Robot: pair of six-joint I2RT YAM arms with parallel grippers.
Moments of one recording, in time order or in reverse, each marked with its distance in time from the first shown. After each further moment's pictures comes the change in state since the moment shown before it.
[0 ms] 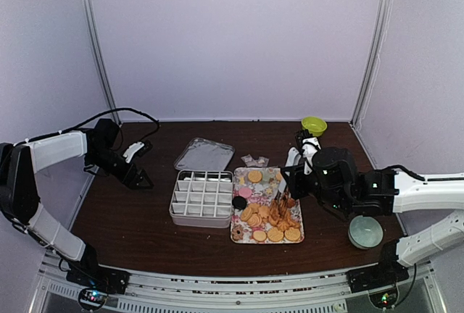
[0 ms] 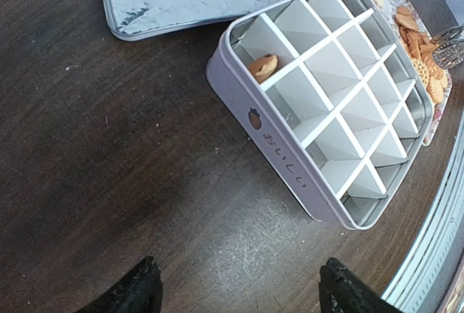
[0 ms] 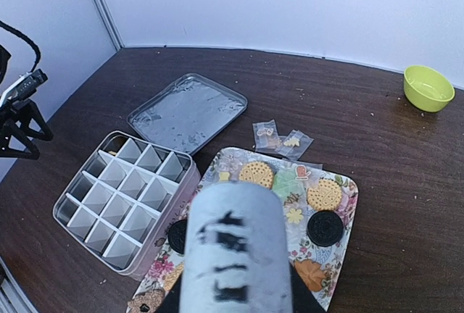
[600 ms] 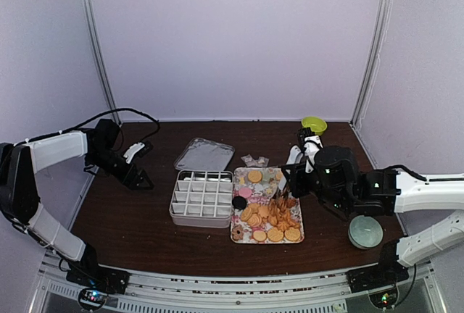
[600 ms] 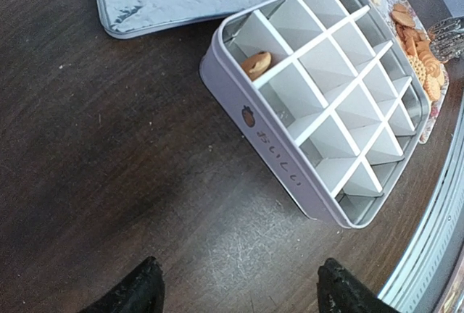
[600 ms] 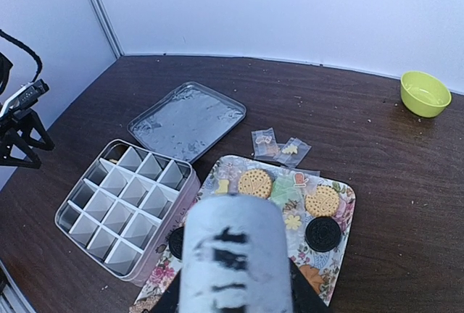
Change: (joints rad) left arm -0.005 0.000 0.000 -0.009 0.005 -0.002; right arm -0.005 -0.011 0.000 0.012 0.015 -0.008
